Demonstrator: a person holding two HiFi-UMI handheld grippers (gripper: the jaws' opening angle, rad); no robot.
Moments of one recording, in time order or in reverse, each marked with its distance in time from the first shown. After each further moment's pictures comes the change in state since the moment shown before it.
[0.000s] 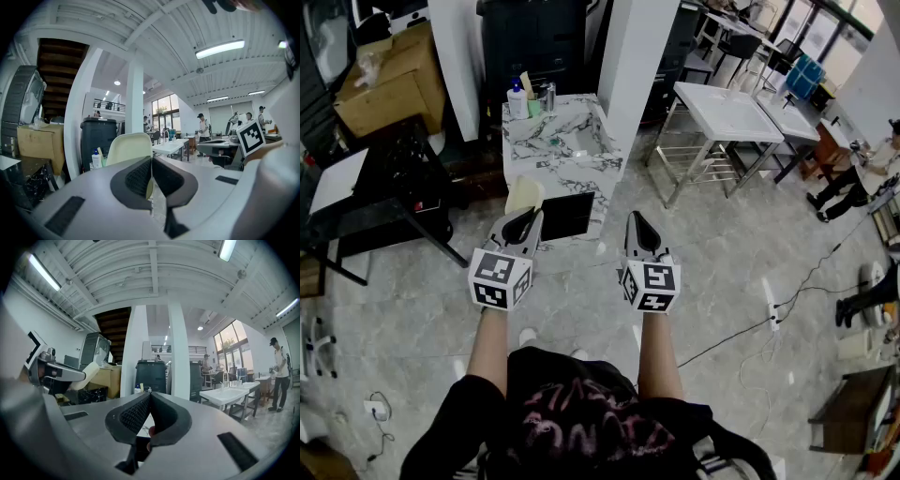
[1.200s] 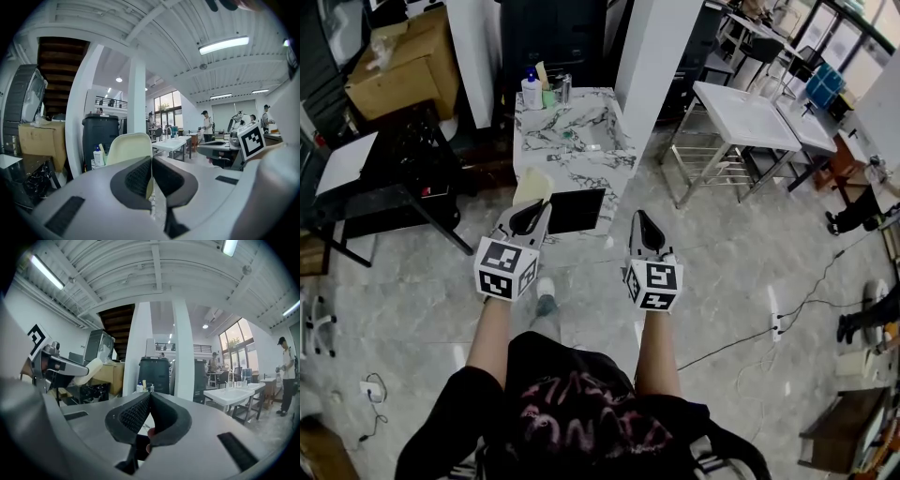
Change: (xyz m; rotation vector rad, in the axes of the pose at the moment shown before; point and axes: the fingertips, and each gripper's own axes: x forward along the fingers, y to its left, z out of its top) left arm 0.026 0.011 -0.012 -0.011 0.042 0.018; right arm 0.030 -0.005 -0.020 -0.028 0.022 0.043
